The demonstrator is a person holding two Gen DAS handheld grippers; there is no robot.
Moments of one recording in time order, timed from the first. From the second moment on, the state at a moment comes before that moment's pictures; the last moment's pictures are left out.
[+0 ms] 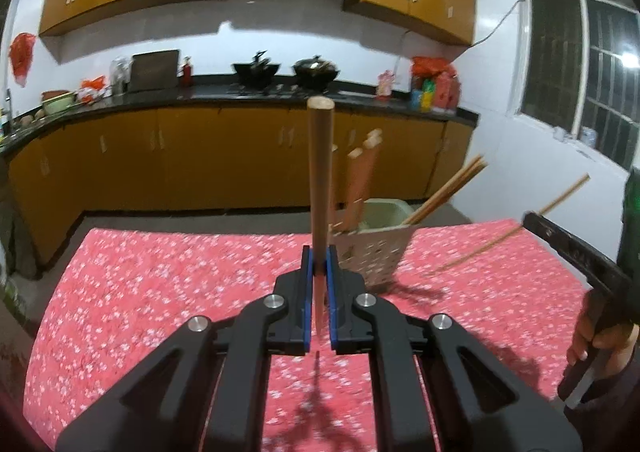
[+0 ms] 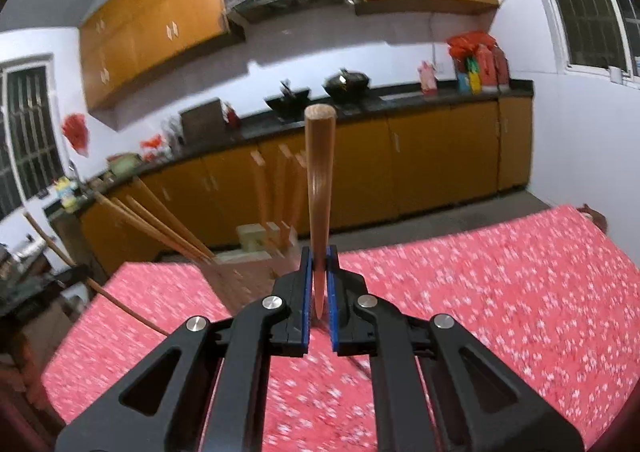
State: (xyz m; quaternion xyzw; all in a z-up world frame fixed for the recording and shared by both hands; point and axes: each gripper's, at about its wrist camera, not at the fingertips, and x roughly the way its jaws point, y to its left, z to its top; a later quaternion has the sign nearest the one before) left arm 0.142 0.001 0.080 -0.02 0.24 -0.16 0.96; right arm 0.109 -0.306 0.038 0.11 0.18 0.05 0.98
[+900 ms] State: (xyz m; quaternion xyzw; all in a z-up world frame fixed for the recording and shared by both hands) left arm 0.184 -0.055 0.141 -0.04 0.15 -0.15 0.98; right arm 0.163 -0.262 0.084 0.07 0.17 0.10 0.98
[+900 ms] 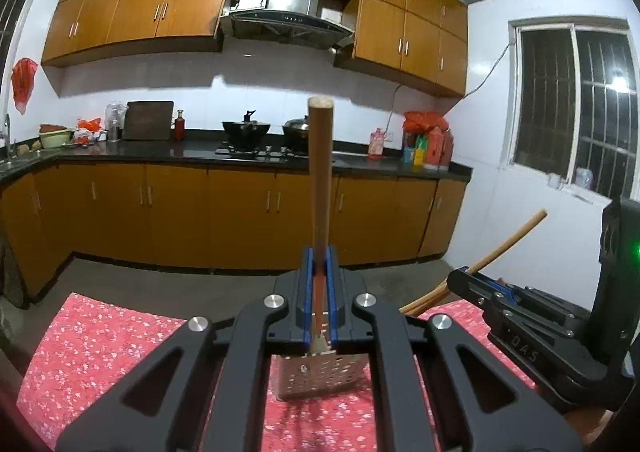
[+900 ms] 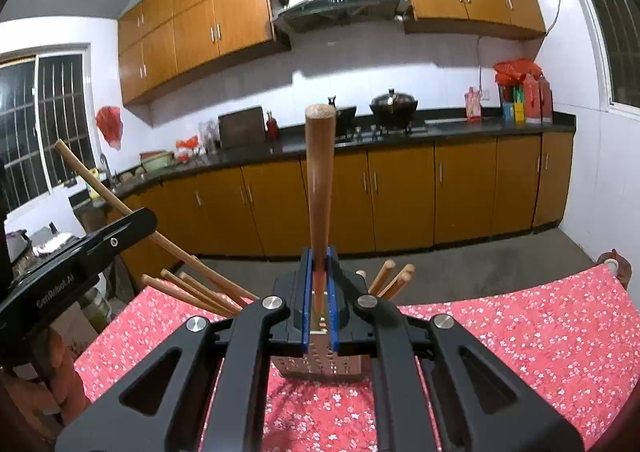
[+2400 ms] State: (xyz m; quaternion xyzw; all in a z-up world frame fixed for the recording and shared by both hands) left arm 0.088 0.025 0.050 0.01 0.15 -0.04 0.99; right arm 0.072 -0.247 0.028 0.02 0.11 0.03 0.99
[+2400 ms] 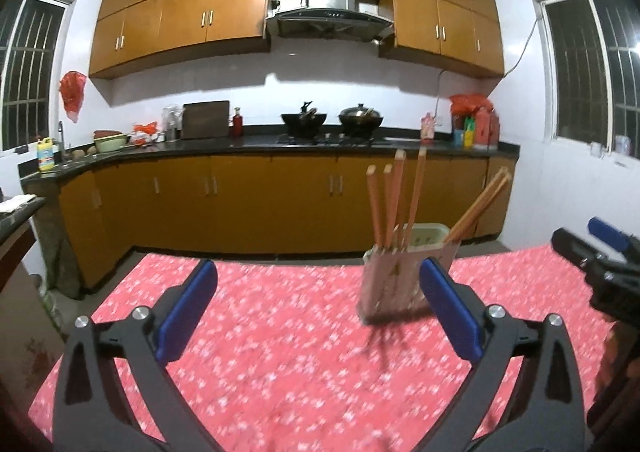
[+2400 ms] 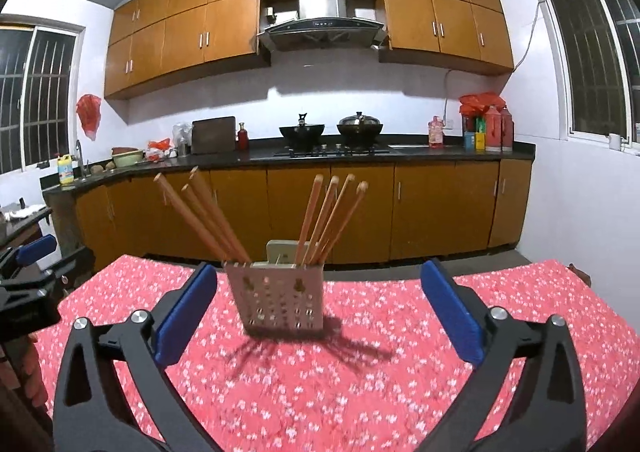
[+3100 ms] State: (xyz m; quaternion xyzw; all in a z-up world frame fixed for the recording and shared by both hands) left arm 0.044 0.022 0.006 0.02 0.16 -0.03 0.99; right arm 0.033 -0.233 -0.033 0.01 0.15 0.01 0.99
